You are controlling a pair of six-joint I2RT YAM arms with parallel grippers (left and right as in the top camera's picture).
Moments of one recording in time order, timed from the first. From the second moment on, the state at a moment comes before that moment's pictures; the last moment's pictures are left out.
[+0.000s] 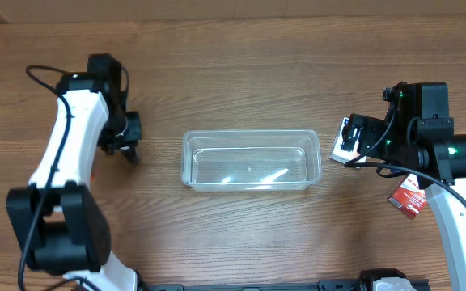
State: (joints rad) left arm 0.04 1.81 1.48 -1.21 -0.08 -0.17; right arm 0.04 1.23 1.26 -1.10 -0.06 0.28
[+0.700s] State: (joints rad) left arm -0.44 1.82 1.54 -1.19 -0.04 -0.28; right arm 0.04 1.23 1.26 -1.10 -0.06 0.28
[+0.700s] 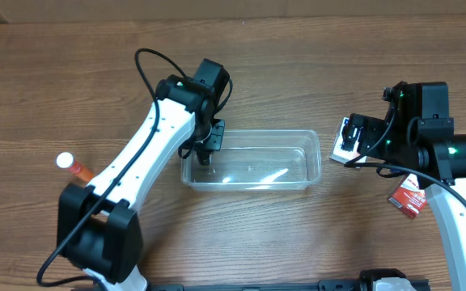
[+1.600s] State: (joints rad) left arm -0.02 1.53 1.88 -1.59 -0.21 -0.35; right arm 0.04 1.23 1.26 -1.10 -0.04 0.28
